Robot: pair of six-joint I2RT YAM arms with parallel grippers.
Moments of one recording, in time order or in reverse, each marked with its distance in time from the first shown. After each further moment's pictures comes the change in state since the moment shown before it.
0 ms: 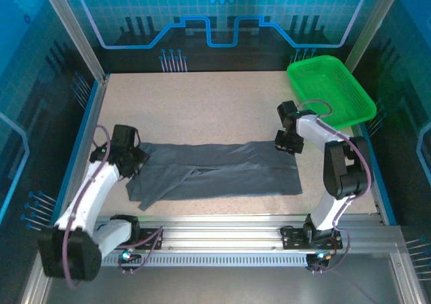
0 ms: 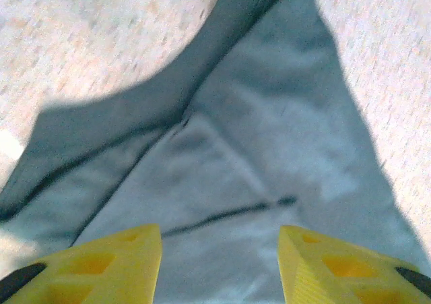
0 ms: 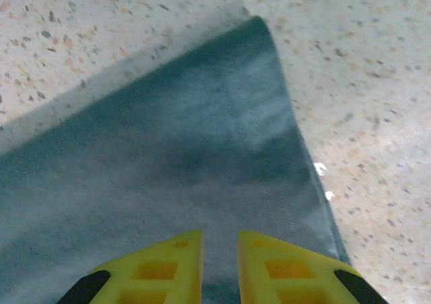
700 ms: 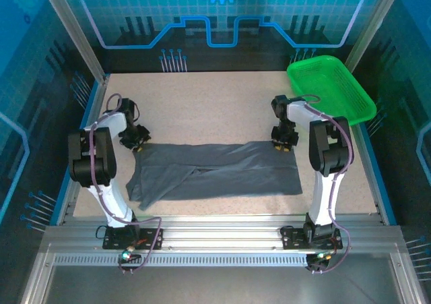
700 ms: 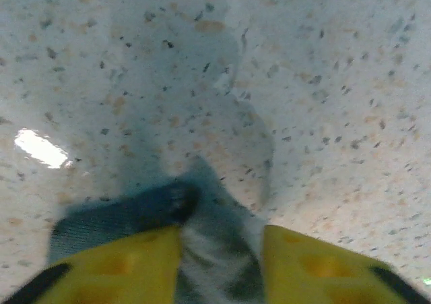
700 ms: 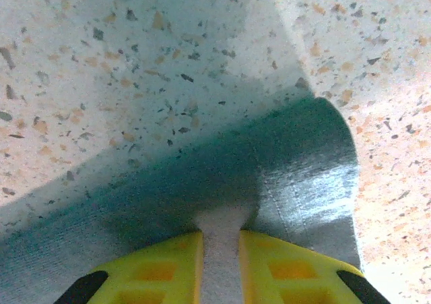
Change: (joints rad) left arm 0.157 0.785 0.401 0.153 0.117 0.306; right arm -0.013 0.294 0.286 -0.195 0.004 -0.018
